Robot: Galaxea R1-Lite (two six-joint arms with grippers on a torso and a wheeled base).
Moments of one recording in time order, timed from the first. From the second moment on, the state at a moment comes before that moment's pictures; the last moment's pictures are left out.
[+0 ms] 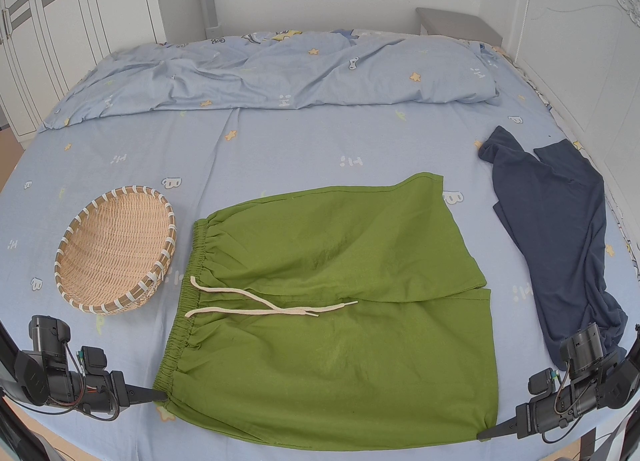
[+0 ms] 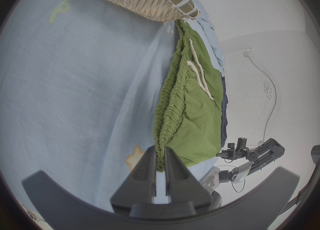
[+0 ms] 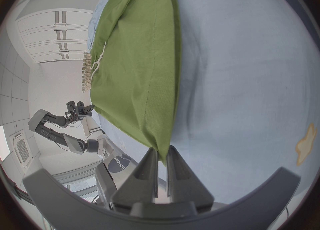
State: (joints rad) left arm 0.30 1.80 -0.11 -0.59 -0.85 -0.13; right arm 0.17 1.82 -0.02 -0.59 0.68 0.26
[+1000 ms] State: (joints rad) left arm 0.35 1.64 -0.06 -0.25 -0.78 -0.09; right arm 0.12 1.29 -0.11 0.01 0.66 0.25
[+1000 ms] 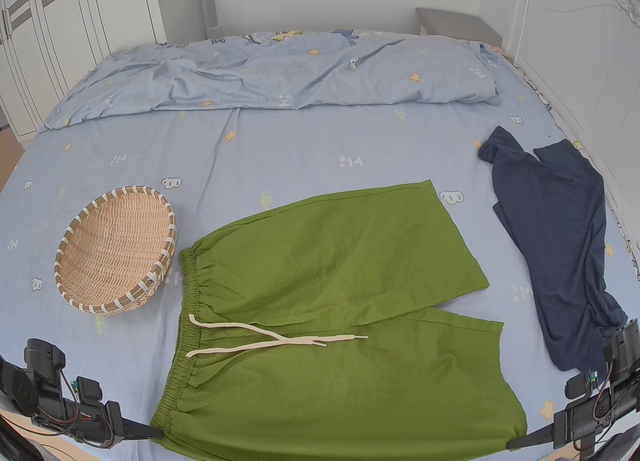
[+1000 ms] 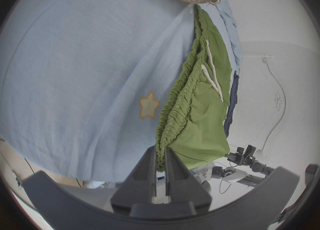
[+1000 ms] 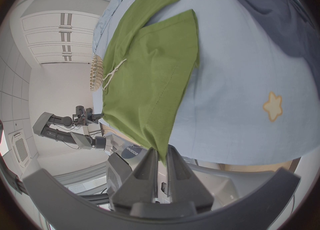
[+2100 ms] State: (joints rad) left arm 0.20 1.59 -0.95 0.45 -0.80 -0.38; right arm 0.09 1.63 -1.36 0.58 0.67 0.25
